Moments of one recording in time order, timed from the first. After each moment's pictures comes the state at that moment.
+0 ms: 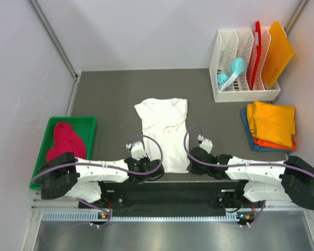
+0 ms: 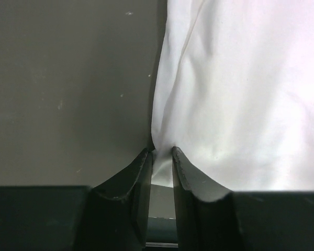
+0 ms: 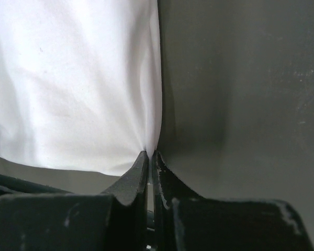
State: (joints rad) left arm -1.25 1.34 0.58 -0.52 -0.61 -1.50; right arm 1.05 1.16 0.44 -0.28 0.29 1.10
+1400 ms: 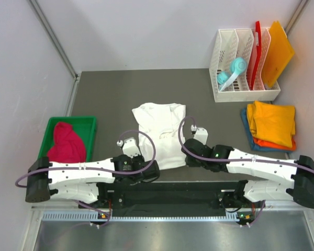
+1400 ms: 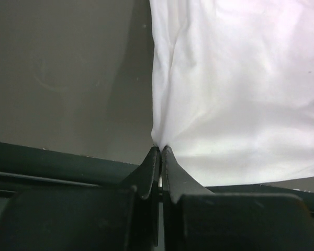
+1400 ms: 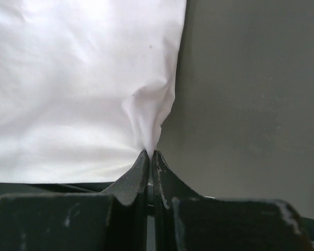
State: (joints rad) left arm -1.35 1.14 0.76 -0.95 -0.67 -1.64; right arm 1.10 1.14 0.70 -0.57 0.39 1.00
